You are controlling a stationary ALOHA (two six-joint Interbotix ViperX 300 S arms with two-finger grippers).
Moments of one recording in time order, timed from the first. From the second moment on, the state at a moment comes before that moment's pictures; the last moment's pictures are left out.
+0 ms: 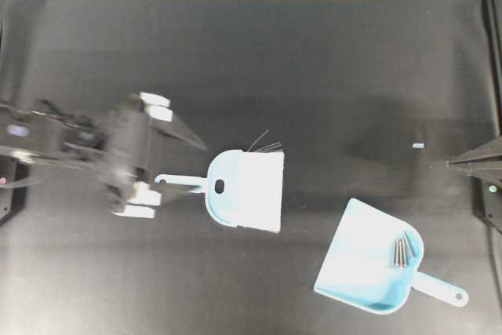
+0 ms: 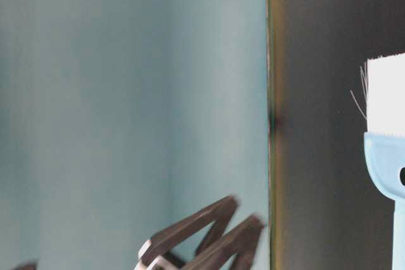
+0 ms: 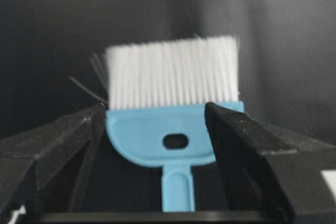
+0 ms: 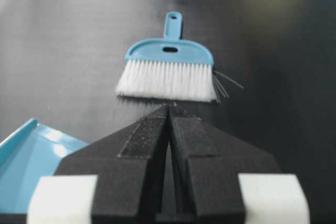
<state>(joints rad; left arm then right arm) 0.03 -0.33 0.91 0.05 -0.07 0.12 0.07 -1.55 1.45 0.00 0.27 -0.01</state>
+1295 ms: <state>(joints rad) 0.03 -0.67 1.16 0.05 -0.14 0.12 0.07 -1.55 1.45 0.00 0.26 -0.01</state>
